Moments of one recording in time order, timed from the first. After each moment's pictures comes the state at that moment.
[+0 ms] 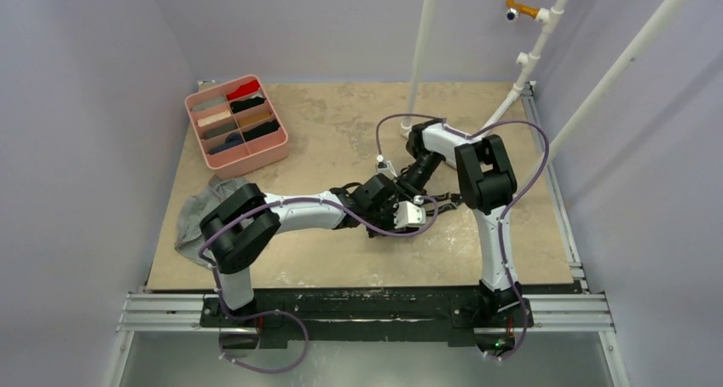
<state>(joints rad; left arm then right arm) -0.97 1.82 1.07 -0.17 0.25 0.52 0.38 2.27 1.62 -1.41 -0.74 -0.83</state>
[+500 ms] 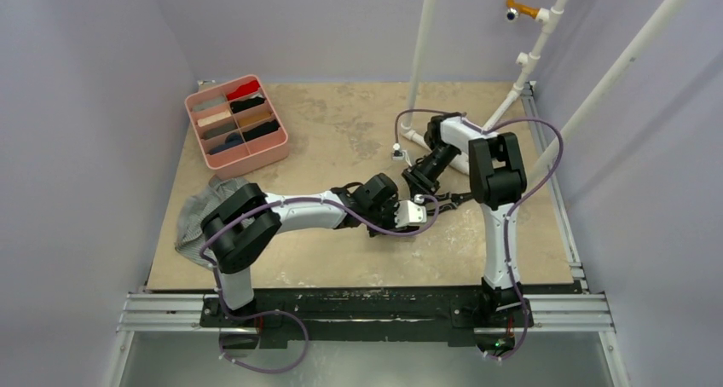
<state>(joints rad) -0.97 1.83 1.08 -0.17 0.22 0.50 0.25 2.31 1.68 -1.44 -0.75 -0.88</state>
